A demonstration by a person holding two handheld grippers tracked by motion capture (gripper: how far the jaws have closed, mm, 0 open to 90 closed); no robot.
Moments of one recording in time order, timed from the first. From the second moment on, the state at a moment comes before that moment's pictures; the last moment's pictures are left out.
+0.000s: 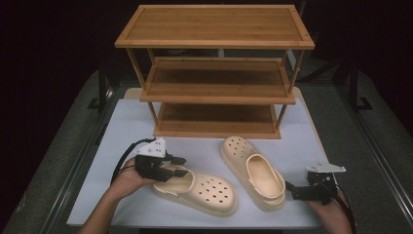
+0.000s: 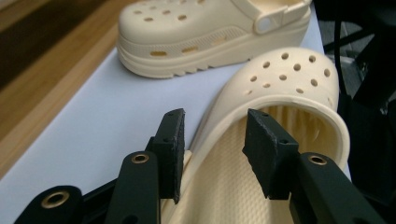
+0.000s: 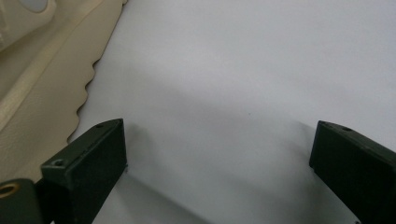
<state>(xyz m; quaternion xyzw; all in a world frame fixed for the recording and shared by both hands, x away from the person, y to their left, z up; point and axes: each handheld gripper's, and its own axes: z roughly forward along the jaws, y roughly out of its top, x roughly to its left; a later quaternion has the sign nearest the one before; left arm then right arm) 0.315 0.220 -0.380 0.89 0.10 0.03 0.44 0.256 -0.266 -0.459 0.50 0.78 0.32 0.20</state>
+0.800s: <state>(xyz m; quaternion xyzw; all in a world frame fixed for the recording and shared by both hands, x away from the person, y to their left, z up) 0.310 0.212 -0.383 0.91 0.09 0.08 0.40 0.256 -0.266 -0.459 0.50 0.78 0.32 0.20</state>
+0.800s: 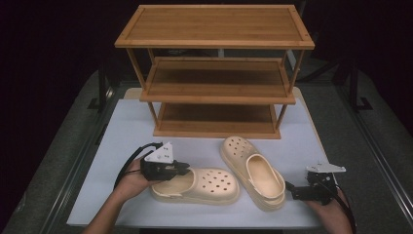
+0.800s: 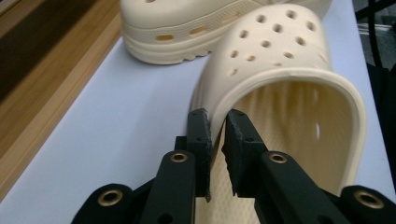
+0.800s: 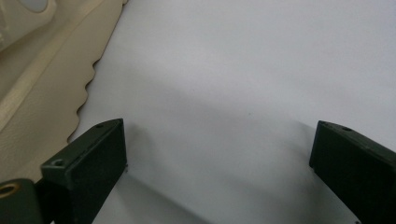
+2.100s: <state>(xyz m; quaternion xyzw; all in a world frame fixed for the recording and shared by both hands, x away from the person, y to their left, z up) 0.319 0.341 -0.379 0.85 0.32 0.18 0.38 0.256 -0.266 -0.458 0.51 0.78 0.32 0.20</state>
